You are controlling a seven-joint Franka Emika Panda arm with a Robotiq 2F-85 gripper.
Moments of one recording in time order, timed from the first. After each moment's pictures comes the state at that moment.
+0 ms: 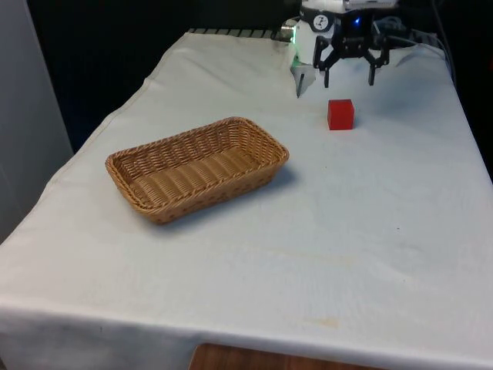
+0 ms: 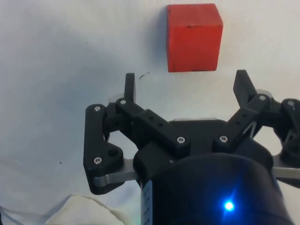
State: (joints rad) arm 0.22 -0.15 -0.01 -2.86 0.00 2.72 0.03
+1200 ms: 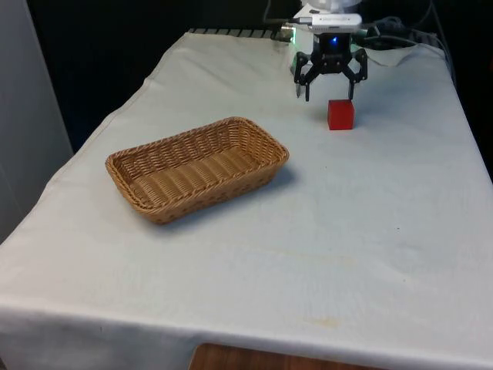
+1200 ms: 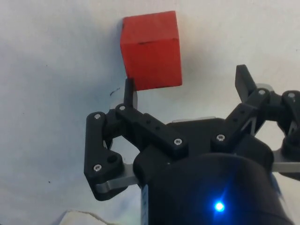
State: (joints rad) arm 0.20 -0.02 -0.10 -2.84 0.00 2.81 -0.08
